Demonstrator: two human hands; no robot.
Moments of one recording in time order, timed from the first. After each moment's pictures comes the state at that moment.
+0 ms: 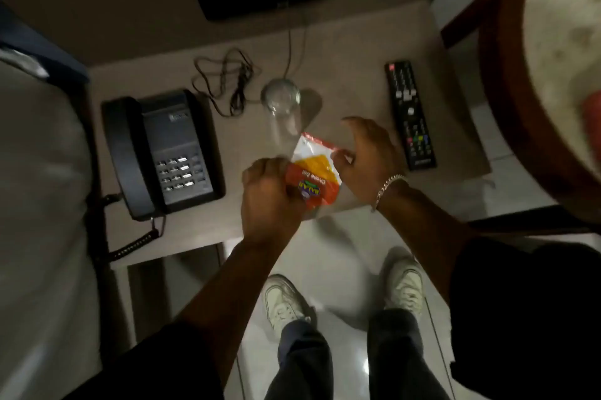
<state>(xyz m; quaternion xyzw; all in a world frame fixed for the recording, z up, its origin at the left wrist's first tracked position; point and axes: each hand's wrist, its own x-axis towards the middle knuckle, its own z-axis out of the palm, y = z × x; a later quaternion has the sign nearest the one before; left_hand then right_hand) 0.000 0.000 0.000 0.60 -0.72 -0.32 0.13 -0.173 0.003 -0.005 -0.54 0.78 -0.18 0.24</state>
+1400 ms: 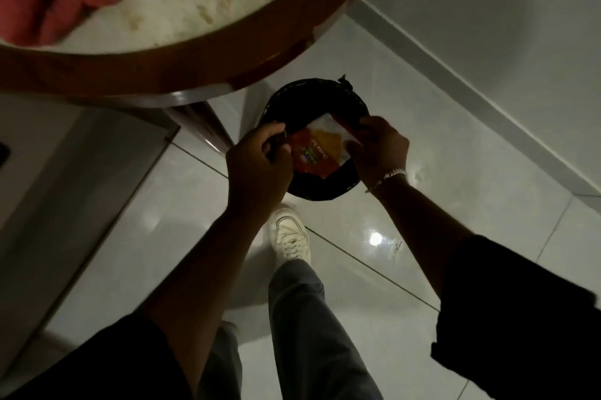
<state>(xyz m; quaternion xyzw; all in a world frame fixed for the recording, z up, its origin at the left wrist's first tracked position) -0.376 0.279 -0.074 0.33 -0.79 -0.52 0.06 -0.482 0.431 -0.099 0.01 0.95 -0.26 0.17</state>
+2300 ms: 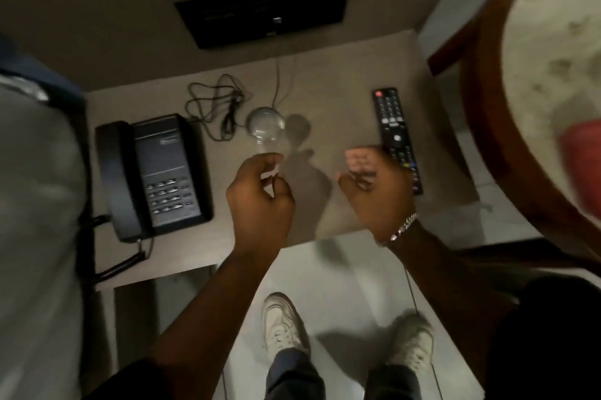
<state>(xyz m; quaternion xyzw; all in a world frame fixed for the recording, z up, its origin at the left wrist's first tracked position) -0.035 -0.018 0.029 0.62 -0.57 -0.39 0.36 -0.195 0.020 0.011 -0.44 0.75 -0.40 0.28</state>
